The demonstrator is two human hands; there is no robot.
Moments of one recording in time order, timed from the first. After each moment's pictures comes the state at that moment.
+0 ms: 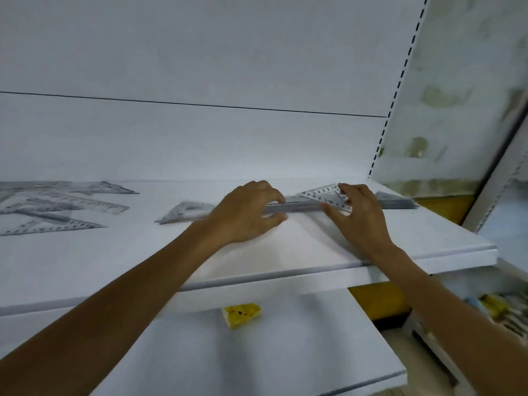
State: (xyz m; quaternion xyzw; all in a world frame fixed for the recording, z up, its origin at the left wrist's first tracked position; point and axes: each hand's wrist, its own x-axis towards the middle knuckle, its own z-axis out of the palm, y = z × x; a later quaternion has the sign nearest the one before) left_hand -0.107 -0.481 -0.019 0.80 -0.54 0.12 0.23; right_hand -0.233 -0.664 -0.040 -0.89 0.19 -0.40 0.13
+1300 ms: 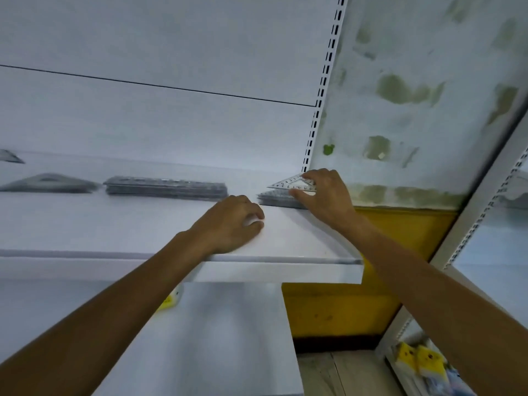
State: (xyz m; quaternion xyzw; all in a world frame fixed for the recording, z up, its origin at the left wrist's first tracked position) left_hand -0.232 -0.702 -0.052 0.86 -0.45 0.06 0.23; right_hand -0.283 -0.910 -0.030 -0.94 0.13 -0.29 0.11
